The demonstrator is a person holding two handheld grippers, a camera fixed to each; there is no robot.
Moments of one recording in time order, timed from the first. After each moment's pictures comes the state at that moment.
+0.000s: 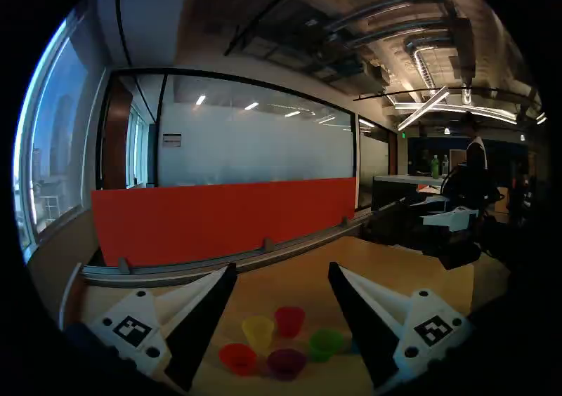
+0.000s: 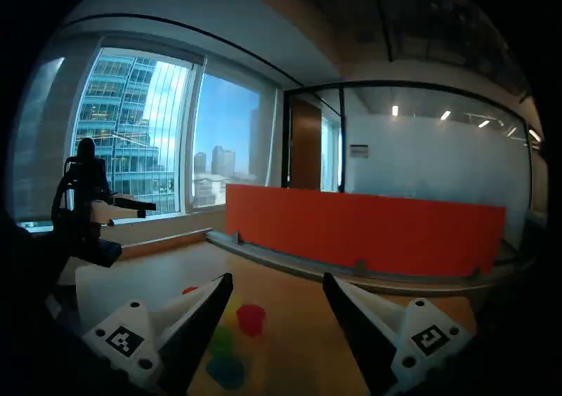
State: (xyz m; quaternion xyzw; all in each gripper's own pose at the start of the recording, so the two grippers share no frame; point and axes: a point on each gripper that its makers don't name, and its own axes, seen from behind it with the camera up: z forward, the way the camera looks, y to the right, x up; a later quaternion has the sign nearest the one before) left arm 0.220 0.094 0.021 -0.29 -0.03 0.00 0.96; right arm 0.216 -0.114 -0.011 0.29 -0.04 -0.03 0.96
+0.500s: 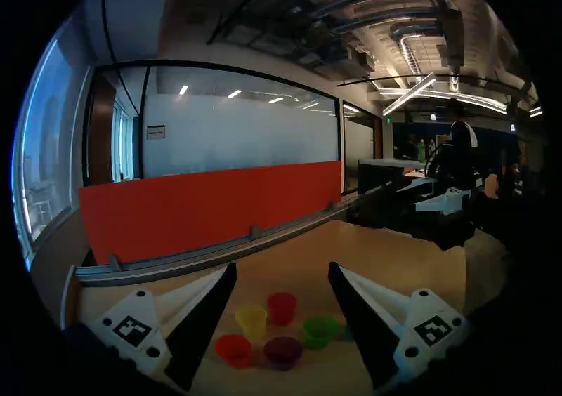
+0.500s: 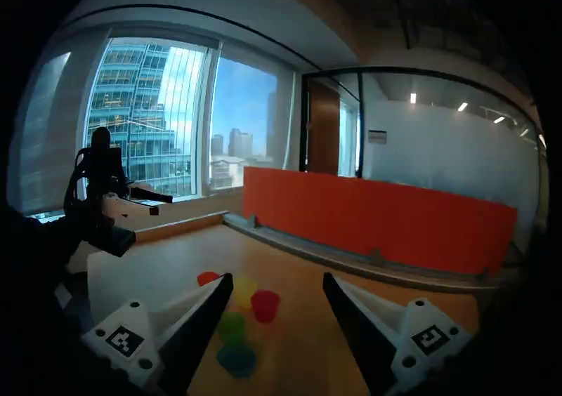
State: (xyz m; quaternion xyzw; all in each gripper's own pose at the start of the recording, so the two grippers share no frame) left arm 0.201 0.100 0.016 -0.33 -0.06 0.02 0.94; right arm 0.205 -0.127 -0.020 0.33 -0.08 -0.05 0.94
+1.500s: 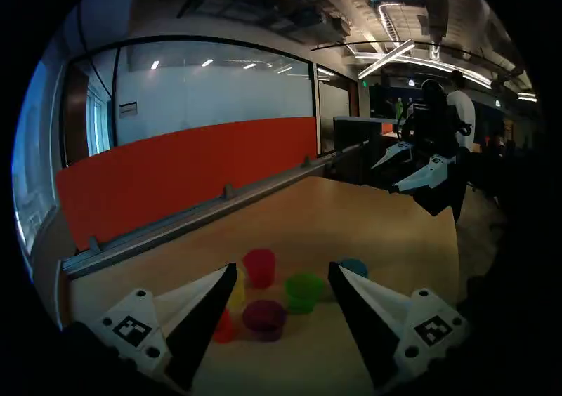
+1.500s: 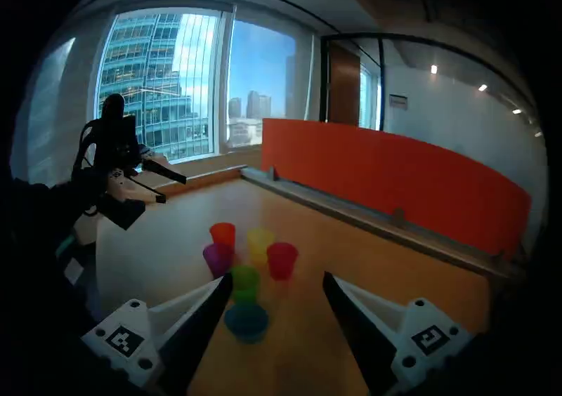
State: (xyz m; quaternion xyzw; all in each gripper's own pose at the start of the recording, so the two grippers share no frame) left arm 0.113 0.130 -0.001 -0.38 -0.13 0.08 0.91; right arm 0.117 -0.132 -0.035 0.36 -0.17 -0.09 0.91
